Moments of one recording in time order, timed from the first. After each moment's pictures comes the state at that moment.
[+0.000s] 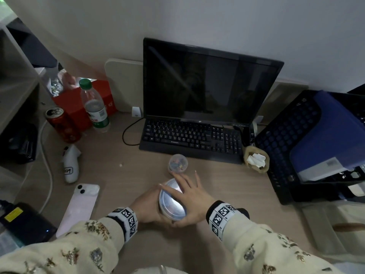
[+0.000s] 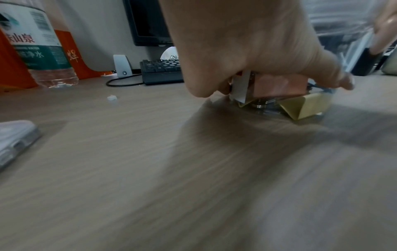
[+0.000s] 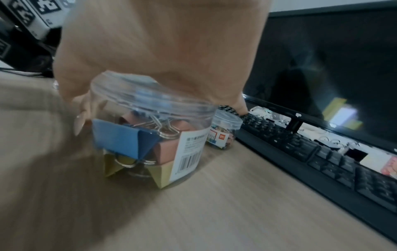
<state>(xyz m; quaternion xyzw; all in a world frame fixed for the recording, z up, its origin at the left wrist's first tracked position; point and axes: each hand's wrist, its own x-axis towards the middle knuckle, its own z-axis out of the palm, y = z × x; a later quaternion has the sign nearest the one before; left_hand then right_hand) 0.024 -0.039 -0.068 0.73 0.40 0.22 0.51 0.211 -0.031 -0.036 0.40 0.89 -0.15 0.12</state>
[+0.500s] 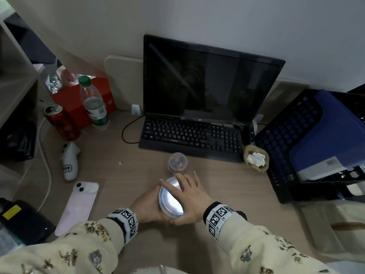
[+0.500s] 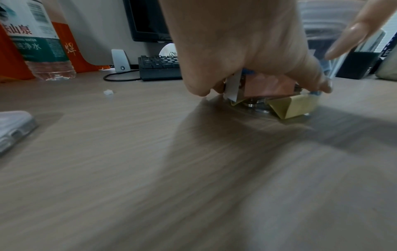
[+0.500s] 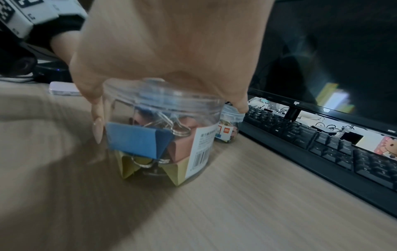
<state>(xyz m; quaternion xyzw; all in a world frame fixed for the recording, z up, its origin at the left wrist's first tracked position) 0.017 -0.046 -0.092 0.70 0.47 0.21 0.49 0.206 -0.038 -0.038 0.44 0.88 -0.15 0.11</state>
